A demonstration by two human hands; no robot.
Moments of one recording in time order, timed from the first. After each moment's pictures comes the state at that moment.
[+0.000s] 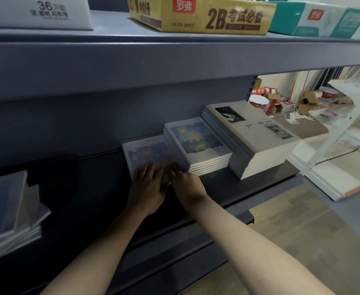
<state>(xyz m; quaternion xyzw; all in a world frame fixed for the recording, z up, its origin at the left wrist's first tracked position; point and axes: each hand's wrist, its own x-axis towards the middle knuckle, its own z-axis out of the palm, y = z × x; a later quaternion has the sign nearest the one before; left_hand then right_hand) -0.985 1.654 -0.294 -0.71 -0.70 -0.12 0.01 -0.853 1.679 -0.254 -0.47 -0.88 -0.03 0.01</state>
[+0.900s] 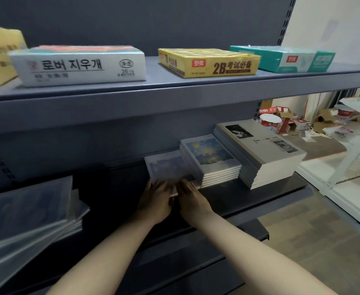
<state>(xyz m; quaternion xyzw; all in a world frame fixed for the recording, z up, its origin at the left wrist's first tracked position) -0.994 1.606 -0.254 -0.73 -0.67 -0.12 0.03 -0.862 1.632 -0.243 -0.46 -0.87 0.14 0.10</state>
